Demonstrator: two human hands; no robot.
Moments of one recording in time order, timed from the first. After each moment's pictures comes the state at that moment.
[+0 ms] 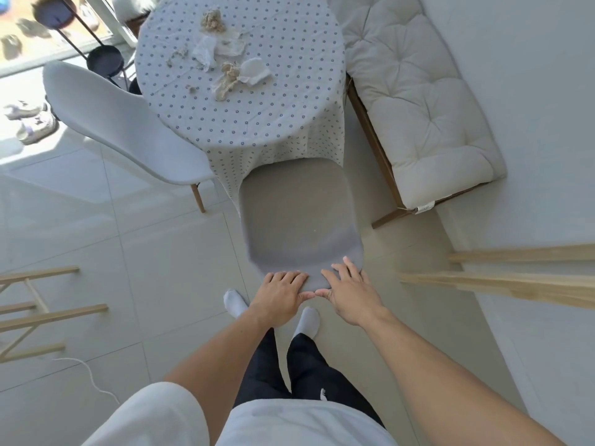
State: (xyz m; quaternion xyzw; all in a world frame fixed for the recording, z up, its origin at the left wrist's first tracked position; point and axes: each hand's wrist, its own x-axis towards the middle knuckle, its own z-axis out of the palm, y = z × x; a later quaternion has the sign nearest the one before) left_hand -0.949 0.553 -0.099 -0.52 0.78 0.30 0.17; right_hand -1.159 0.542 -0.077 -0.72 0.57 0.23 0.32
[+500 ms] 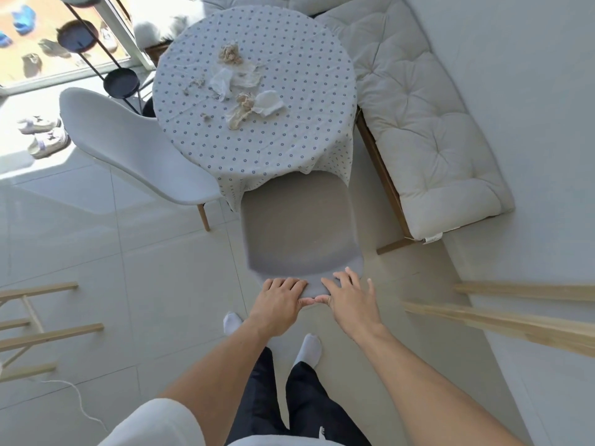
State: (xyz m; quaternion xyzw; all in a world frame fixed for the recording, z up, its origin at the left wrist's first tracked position) left_hand -0.927 0.498 -0.105 -0.54 0.79 0.25 0.16; right_hand -1.129 0.488 -0.079 -0.72 0.62 0.19 0.25
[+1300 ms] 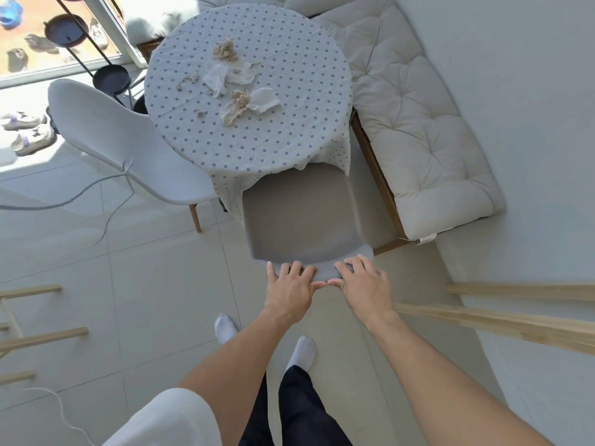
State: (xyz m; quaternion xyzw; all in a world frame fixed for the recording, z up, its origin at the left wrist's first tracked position) left_hand -0.969 0.477 -0.106 -0.62 0.74 0.25 0.12; right_hand -1.155 0.463 -0.068 -0.73 0.64 0.18 0.16
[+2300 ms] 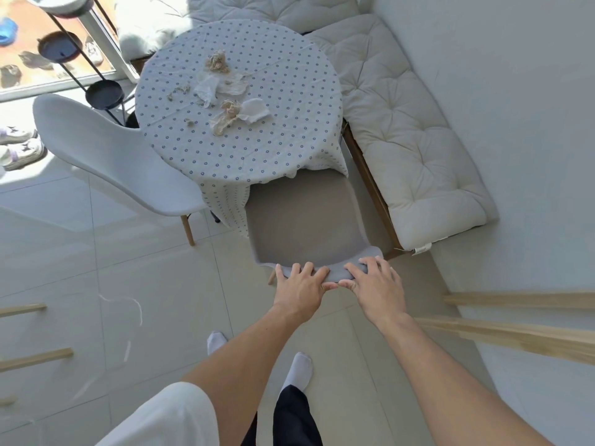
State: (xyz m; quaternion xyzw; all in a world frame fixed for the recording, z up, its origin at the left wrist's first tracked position) left_hand -0.998 0.447 -0.120 -0.59 0.76 0.24 0.11; right_hand -1.184 0.443 -0.070 -0.70 0.67 0.17 0.15
